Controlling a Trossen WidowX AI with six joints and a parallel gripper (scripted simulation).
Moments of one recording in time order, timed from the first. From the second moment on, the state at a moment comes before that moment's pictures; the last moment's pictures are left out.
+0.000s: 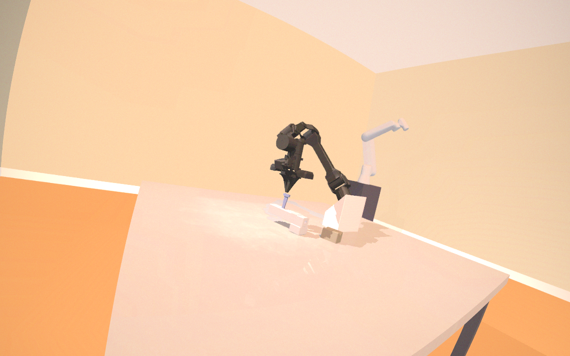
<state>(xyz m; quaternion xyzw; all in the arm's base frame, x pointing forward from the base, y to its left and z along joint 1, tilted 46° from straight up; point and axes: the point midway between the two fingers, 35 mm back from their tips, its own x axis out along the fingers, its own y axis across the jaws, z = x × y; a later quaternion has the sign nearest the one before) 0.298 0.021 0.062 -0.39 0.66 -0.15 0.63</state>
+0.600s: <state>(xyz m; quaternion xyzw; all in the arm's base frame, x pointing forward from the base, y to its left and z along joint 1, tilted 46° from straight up) 0.293 0.015 0.059 -0.39 0.66 -0.15 0.63</state>
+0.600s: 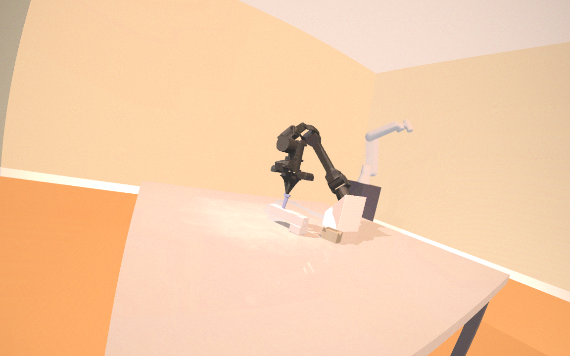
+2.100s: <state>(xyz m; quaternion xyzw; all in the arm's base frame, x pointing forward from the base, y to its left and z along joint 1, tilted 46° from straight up) 0.296 0.015 0.057 -0.40 0.65 -0.14 0.63</state>
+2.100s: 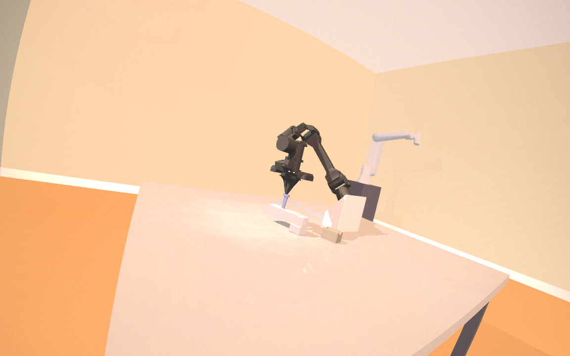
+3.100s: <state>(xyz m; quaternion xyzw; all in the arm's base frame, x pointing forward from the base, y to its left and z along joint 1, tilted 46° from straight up) 0.297 0.015 0.055 -0.40 0.64 -0.14 0.64</state>
